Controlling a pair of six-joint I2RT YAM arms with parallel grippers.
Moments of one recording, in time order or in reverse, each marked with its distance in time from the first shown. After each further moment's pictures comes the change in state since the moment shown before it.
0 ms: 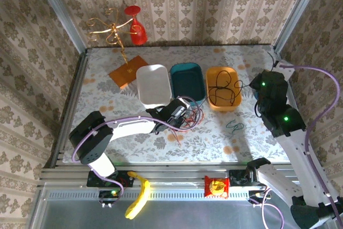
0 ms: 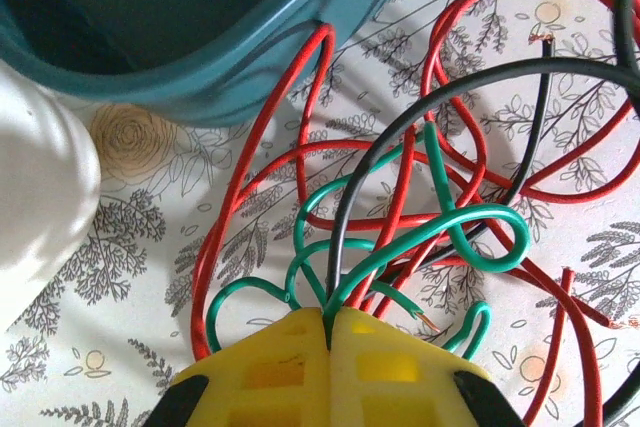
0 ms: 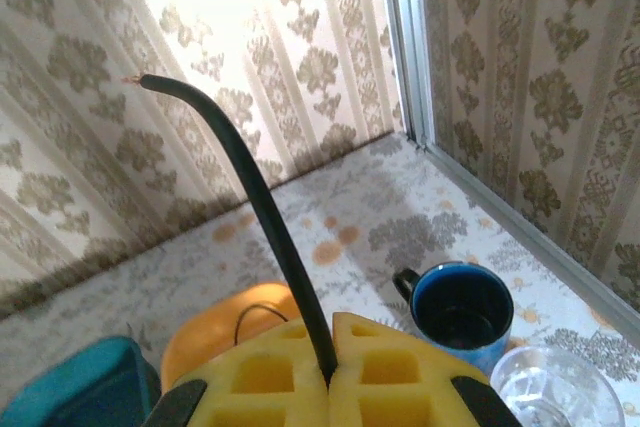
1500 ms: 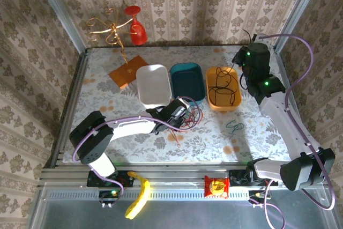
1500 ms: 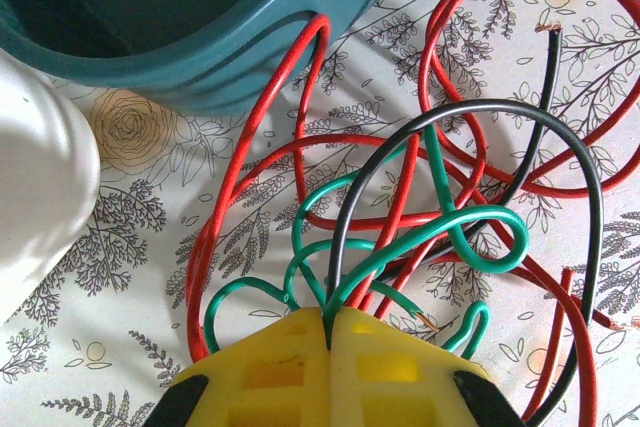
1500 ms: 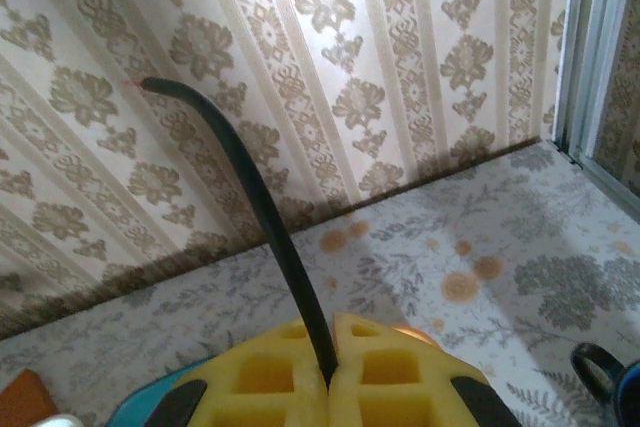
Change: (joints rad) left arm -0.002 0.003 -0.001 -0.009 0.000 0.000; right arm 0.001 0.406 0.174 0.225 -0.211 -0.035
